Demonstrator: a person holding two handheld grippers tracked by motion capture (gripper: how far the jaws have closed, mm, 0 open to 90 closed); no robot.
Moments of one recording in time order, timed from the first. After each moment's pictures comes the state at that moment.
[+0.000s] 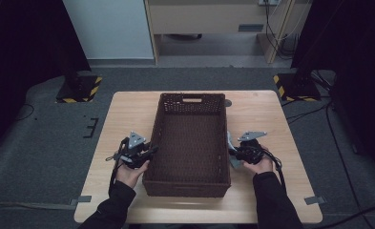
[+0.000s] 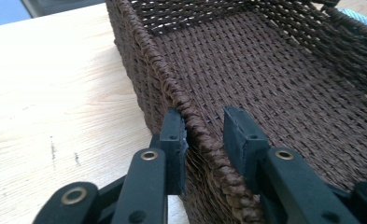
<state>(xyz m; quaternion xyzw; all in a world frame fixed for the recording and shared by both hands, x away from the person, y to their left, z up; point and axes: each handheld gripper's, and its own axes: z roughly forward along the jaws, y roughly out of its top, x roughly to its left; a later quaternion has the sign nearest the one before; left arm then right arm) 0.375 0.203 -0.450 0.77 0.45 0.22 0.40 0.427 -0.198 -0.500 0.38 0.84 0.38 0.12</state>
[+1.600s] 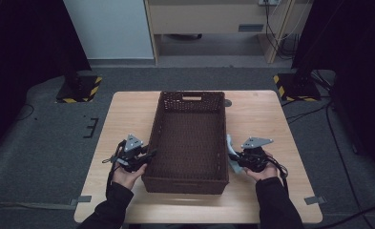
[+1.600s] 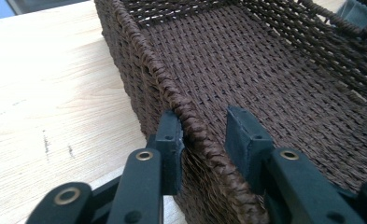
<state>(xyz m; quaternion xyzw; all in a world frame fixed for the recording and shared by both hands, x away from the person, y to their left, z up) 0.366 0.211 -0.451 0.77 0.44 0.20 0.41 0.395 -0.200 -0.486 0.36 0.83 0.40 0.13</state>
